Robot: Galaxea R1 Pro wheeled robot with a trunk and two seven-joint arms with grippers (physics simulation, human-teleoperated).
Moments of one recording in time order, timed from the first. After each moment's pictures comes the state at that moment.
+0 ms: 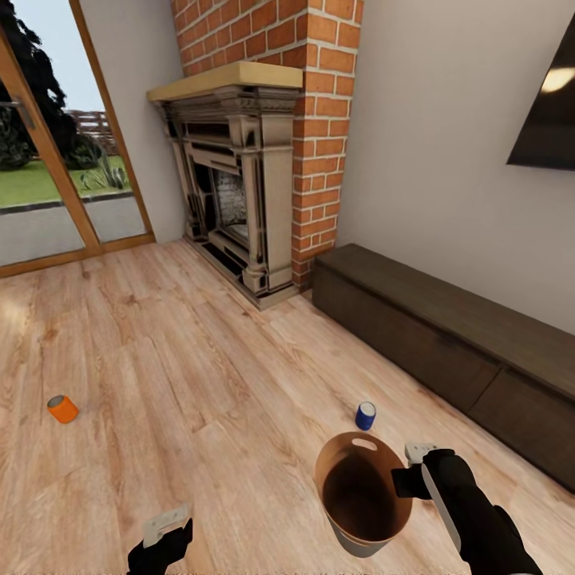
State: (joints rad) left arm -0.24 -0.02 0.12 -0.60 0.18 -0.08 0.09; right arm -0.39 -0.09 -0.02 -1.11 0.04 1.00 0.10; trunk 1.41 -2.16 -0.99
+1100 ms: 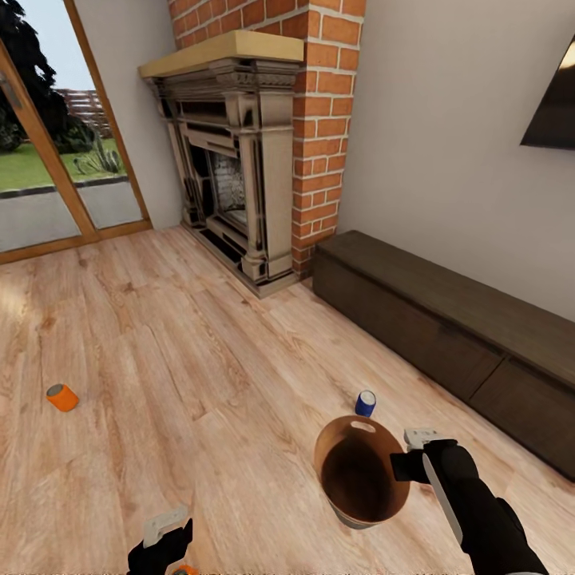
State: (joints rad) left arm -0.24 -0.02 0.12 -0.60 0.18 -0.08 0.09; right arm -0.39 -0.09 -0.02 -1.21 0.04 1.01 0.10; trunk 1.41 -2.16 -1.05
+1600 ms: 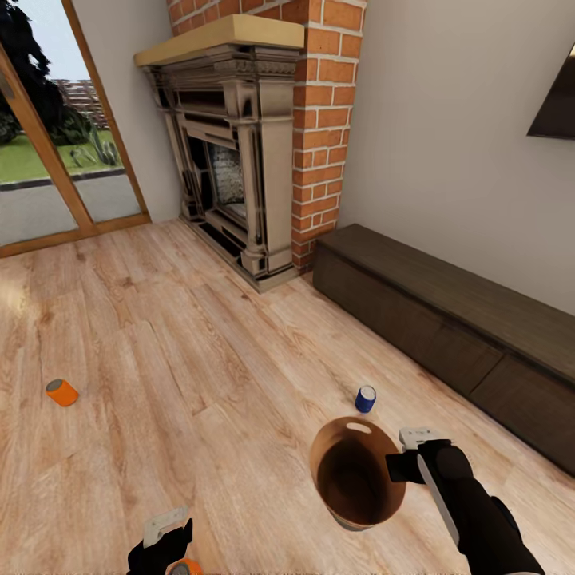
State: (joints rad) left arm -0.24 -0.02 0.12 -0.60 0.18 -0.08 0.09; right arm -0.39 -0.09 0.02 -1.21 0.04 1.01 0.10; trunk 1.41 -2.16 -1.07
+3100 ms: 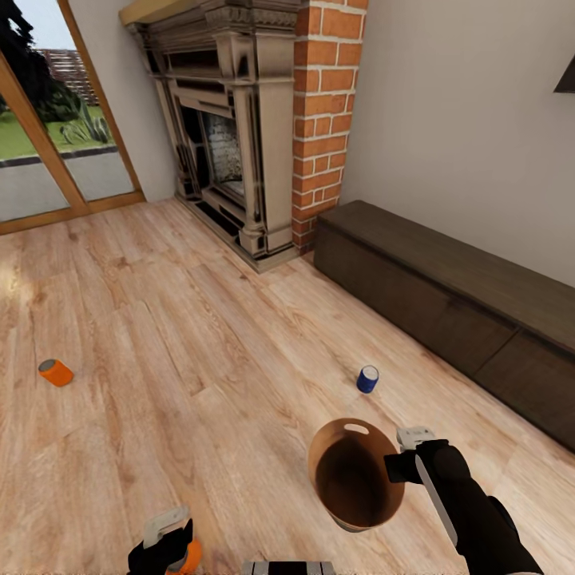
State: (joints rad) left arm -0.24 -0.02 0.12 -0.60 0.18 -0.08 0.09; right arm -0.39 -0.09 0.04 -1.21 0.04 1.00 0.10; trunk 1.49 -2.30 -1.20
